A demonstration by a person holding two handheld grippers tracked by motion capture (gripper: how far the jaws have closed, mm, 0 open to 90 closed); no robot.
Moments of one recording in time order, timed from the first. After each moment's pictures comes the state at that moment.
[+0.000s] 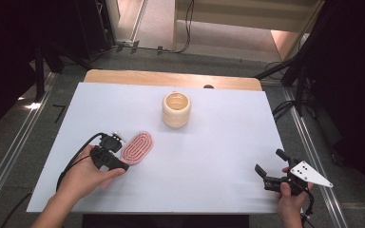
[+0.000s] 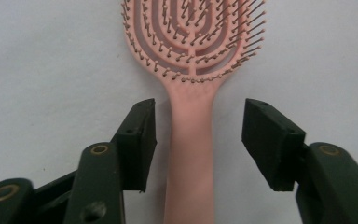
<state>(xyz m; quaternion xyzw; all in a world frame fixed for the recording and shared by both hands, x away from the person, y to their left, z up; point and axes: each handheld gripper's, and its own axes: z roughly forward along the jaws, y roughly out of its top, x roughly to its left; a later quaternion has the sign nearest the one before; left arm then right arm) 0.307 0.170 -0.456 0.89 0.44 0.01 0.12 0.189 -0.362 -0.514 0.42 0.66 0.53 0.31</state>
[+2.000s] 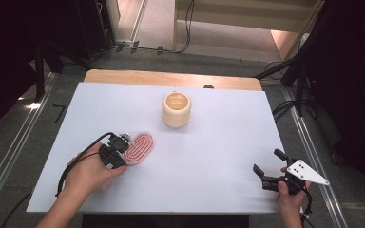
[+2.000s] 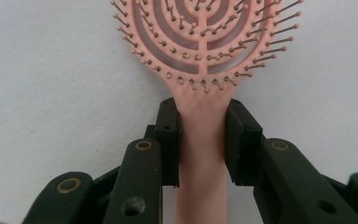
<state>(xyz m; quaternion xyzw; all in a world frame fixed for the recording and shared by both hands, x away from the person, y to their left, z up) 0.315 0.151 -0.467 0.91 0.42 0.03 0.04 0.192 -0.358 -0.514 0.42 0.68 0.52 0.31</state>
